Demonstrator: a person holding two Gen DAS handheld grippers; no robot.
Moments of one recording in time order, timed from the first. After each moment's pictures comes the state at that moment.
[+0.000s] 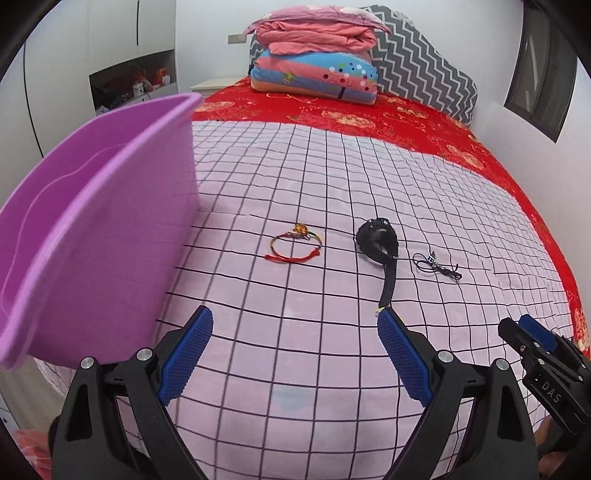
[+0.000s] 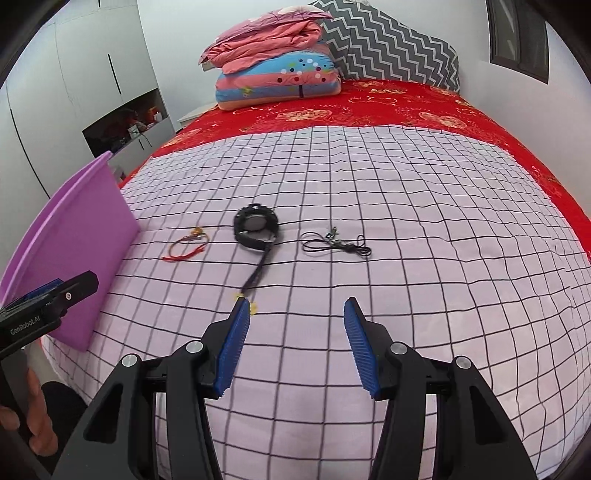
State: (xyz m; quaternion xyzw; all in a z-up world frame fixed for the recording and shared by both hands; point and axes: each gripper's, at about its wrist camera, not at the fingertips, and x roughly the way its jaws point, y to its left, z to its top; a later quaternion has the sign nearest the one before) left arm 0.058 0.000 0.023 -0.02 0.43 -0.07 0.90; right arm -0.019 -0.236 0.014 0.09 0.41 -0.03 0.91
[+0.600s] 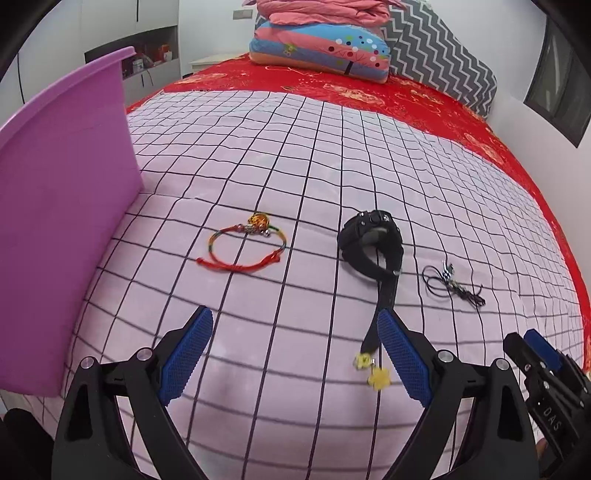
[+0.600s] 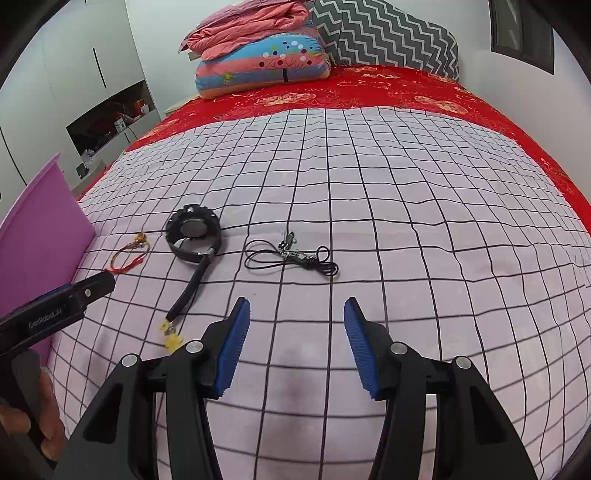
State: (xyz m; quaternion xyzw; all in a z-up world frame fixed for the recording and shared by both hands) left arm 0.136 -0.066 -0.041 -0.04 0.46 -0.05 0.88; right arm 0.051 -0.293 -0.042 0.09 0.43 -0.03 0.90
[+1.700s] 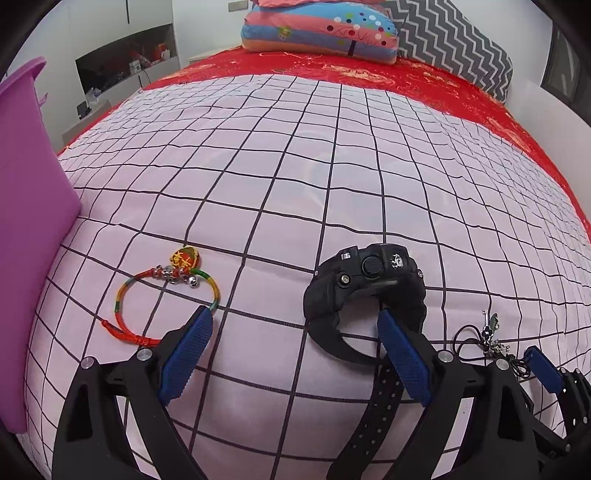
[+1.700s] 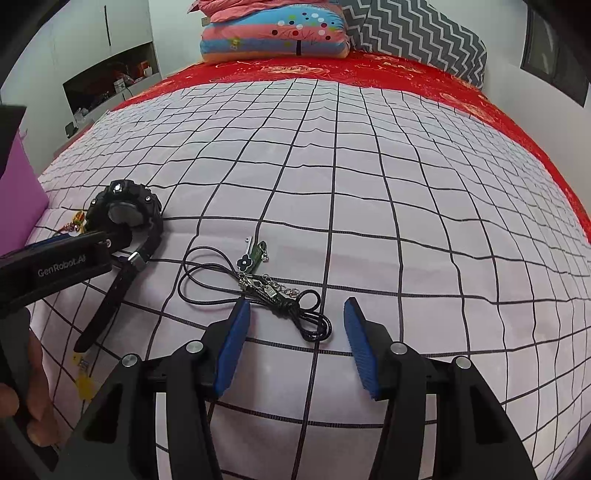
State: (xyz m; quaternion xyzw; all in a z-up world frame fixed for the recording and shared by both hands) left arm 0.217 -0.122 -0.095 0.00 0.48 -0.02 0.88; right arm 0.133 -0.302 -0.102 0.01 0.47 -0.03 0.88
